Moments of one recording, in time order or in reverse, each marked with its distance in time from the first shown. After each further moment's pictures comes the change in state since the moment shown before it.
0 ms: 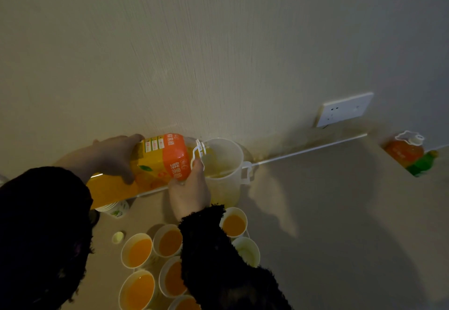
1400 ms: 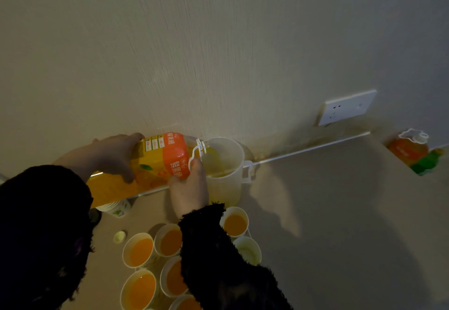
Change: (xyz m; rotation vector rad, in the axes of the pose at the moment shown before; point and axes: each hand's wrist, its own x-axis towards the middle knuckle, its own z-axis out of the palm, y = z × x) left_hand 0.005 -0.002 0.000 0.004 -0.001 -0.010; right_hand 0.009 0.004 0.005 0.204 0.013 -0.050
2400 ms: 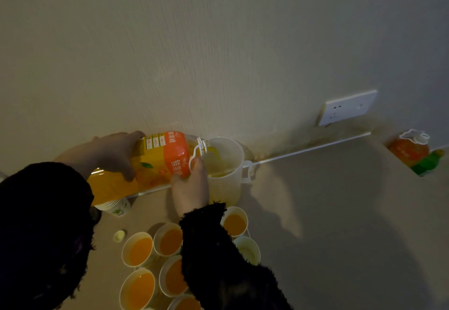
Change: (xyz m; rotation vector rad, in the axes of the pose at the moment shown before) left_hand 0.000 0.002 -0.003 0.017 -0.002 -0.003; right_hand 0.002 0.002 0.001 0.024 0.015 0.006
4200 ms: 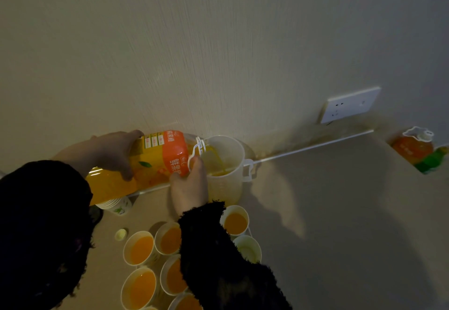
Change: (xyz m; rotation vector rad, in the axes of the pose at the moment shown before) left_hand -0.010 0.003 -0.007 -0.019 -0.014 -0.003; right_hand 0.003 0.002 0.003 0.072 -0.007 0.013
